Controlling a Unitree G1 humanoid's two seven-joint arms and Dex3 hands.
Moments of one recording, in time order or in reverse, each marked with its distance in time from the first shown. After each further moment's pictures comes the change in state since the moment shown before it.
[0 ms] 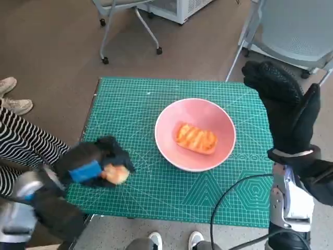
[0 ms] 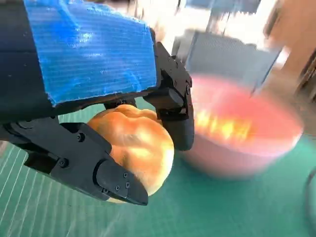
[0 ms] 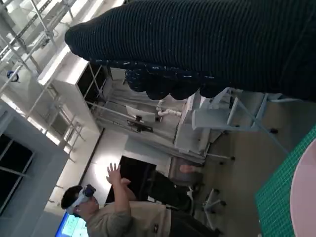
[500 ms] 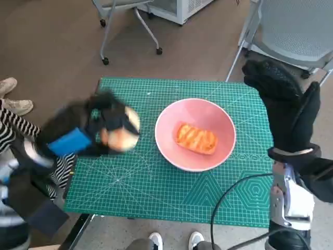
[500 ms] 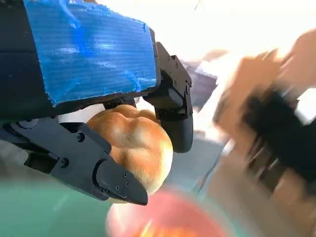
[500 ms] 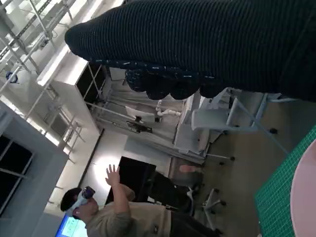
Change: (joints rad) left arm -0.370 -0.146 -0.011 -0.012 -0.084 0.035 0.061; right arm -0.013 0.000 -0.001 0.020 0.000 -0.010 0.000
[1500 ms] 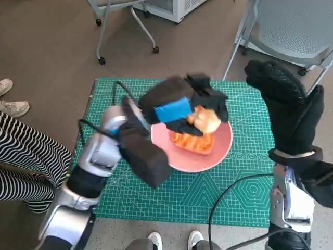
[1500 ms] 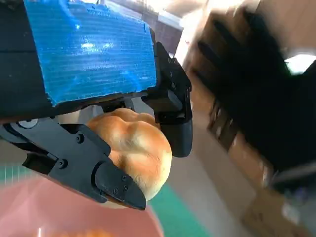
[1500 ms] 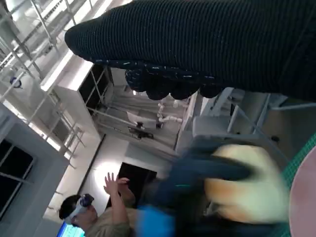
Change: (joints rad) left arm -0.321 -0.348 -0.375 0.502 0.250 0.056 0.036; right arm 0.021 0.000 -0.008 -0.040 -0.006 -0.015 -0.014
